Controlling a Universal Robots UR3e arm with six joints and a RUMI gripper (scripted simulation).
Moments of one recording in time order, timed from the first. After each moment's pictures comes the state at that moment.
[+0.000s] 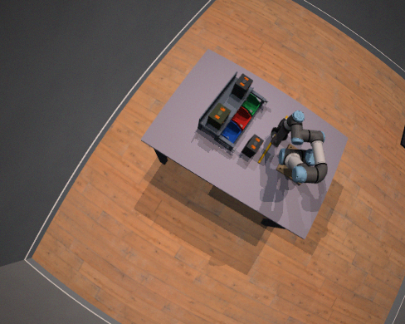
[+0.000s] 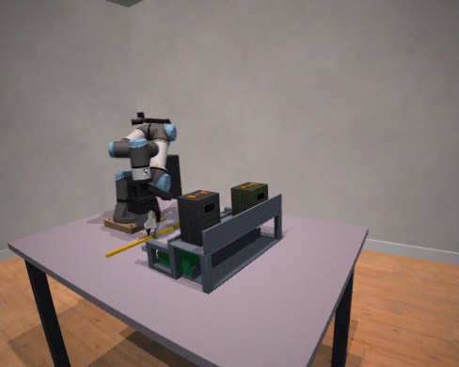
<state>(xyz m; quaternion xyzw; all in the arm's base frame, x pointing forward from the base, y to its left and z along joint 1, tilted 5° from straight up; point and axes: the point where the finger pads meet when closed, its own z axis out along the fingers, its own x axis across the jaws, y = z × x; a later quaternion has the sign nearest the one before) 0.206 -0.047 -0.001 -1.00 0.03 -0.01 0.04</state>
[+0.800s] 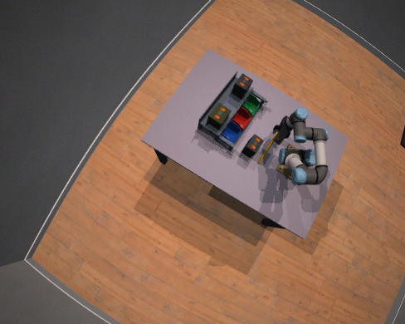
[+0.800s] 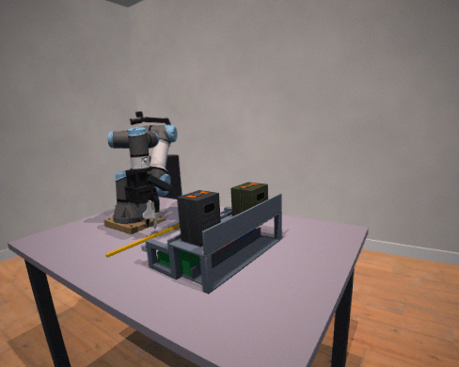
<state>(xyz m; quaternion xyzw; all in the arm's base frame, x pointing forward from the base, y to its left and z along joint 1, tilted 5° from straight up) 0.207 -0.051 0.037 -1.00 0.03 -0.01 0.04</state>
